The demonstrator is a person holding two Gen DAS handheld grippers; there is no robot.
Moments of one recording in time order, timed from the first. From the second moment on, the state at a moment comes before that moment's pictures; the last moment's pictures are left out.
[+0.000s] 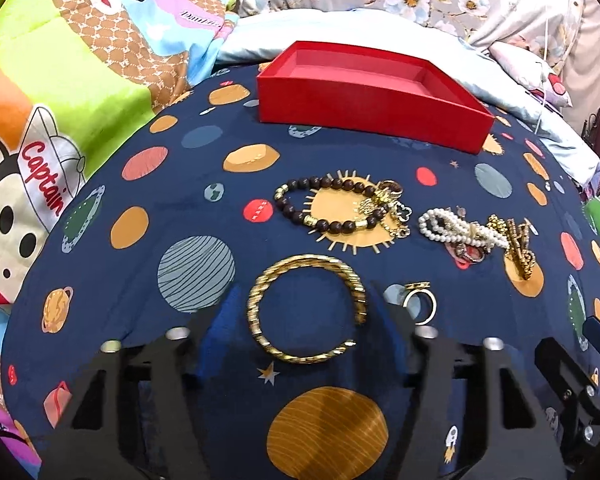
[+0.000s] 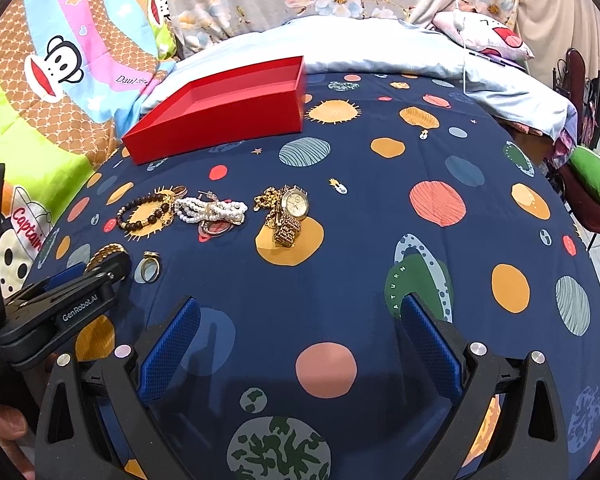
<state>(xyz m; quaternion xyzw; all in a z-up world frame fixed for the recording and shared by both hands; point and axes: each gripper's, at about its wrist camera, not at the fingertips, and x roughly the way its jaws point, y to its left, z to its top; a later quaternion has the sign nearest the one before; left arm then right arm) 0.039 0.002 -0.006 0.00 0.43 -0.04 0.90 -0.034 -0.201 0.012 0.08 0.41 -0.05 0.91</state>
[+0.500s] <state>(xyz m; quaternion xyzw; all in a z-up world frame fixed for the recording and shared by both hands) 0.037 0.016 -0.002 -0.04 0.42 -0.05 0.90 0.013 -0.203 0.018 0.07 0.43 -0.04 0.90</state>
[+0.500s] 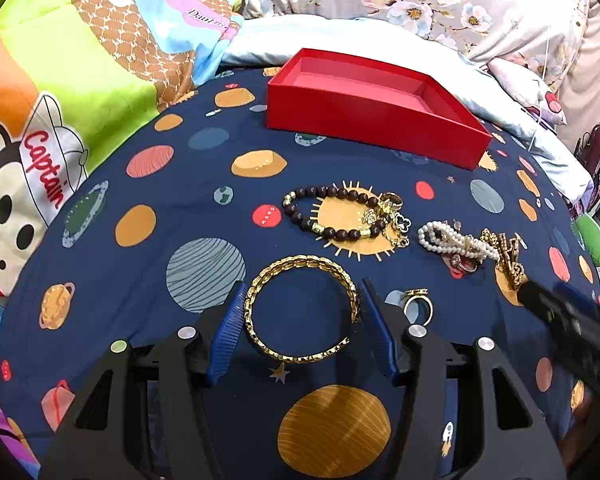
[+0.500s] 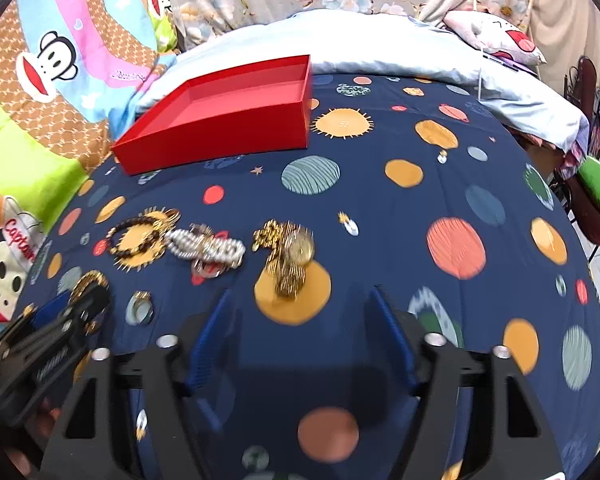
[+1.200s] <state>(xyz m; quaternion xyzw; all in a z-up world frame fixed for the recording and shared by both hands) 0.038 0.017 -0.006 -0.04 0.42 -0.05 0.90 0.040 -0.205 0.008 0.07 0.44 -0.04 0.90</state>
